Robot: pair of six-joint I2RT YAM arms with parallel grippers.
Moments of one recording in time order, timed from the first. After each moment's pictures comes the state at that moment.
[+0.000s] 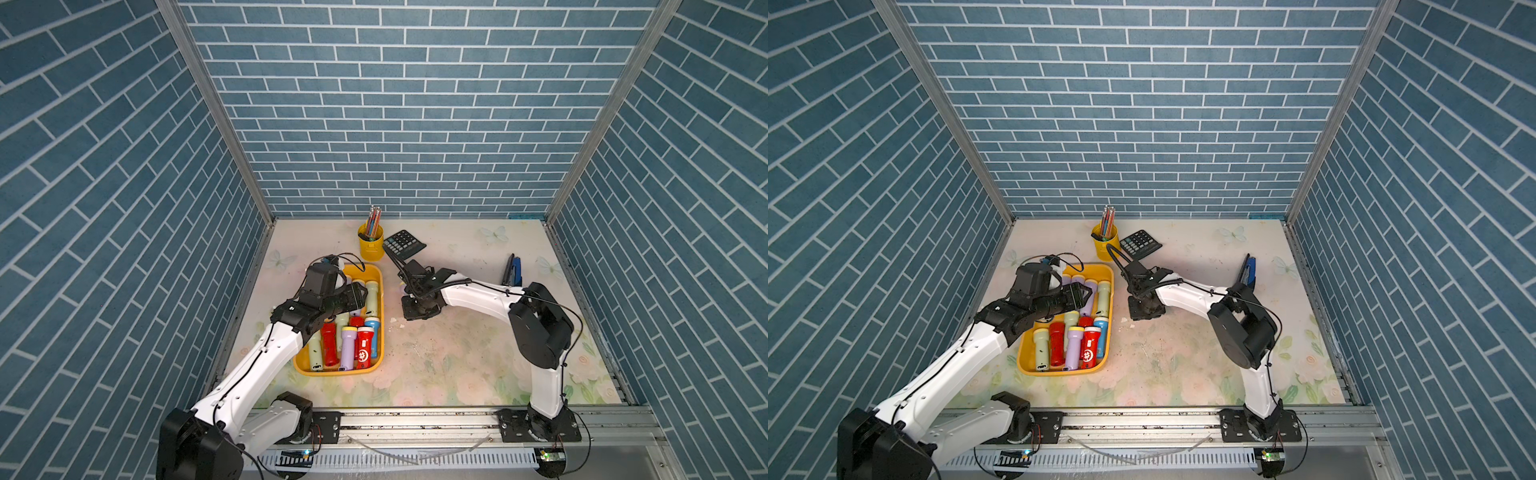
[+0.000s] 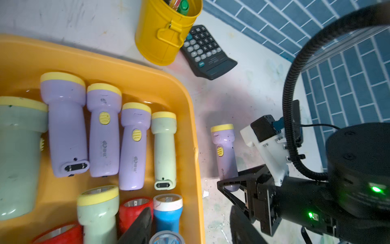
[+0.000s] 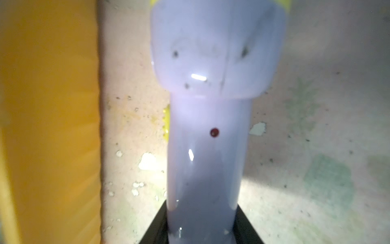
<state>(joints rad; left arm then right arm) -0.37 1.05 0.80 -0.43 0.18 -0.58 0.88 1.90 1.36 -0.65 -0.06 0.58</state>
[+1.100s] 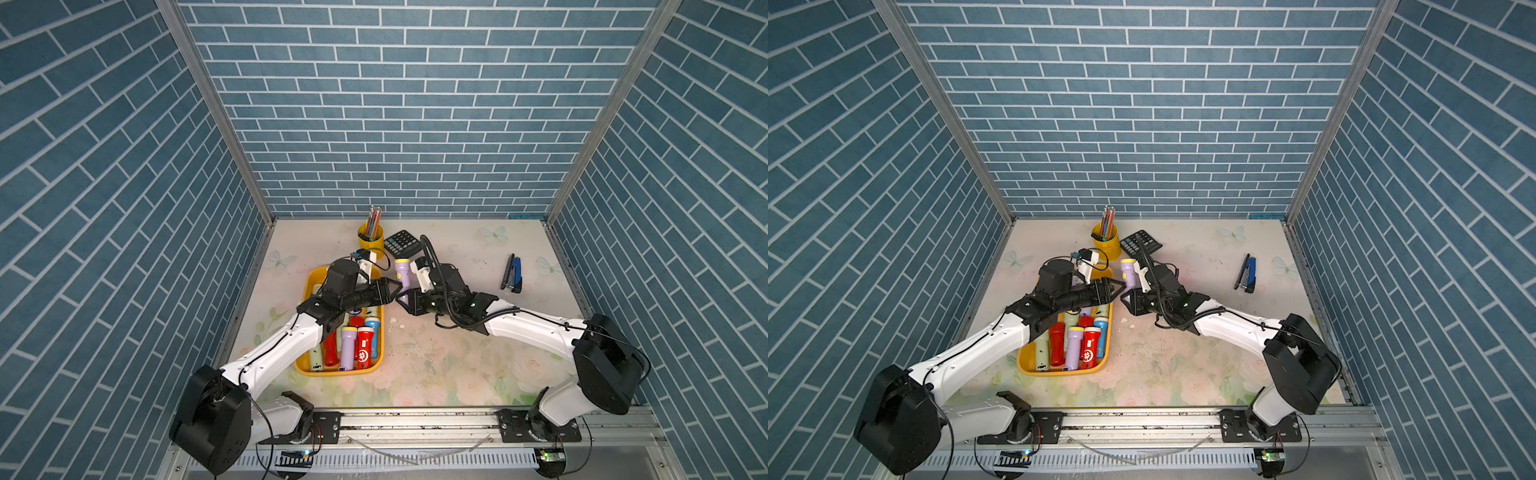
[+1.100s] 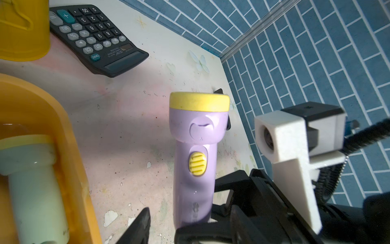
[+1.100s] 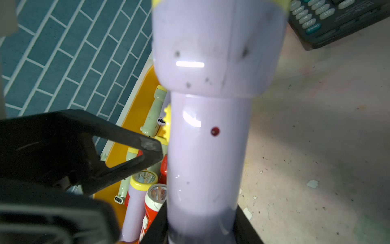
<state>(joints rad) -0.50 1.24 0.78 -0.05 0.38 -0.66 0.89 1.54 0.97 0.01 -0.19 0.58</state>
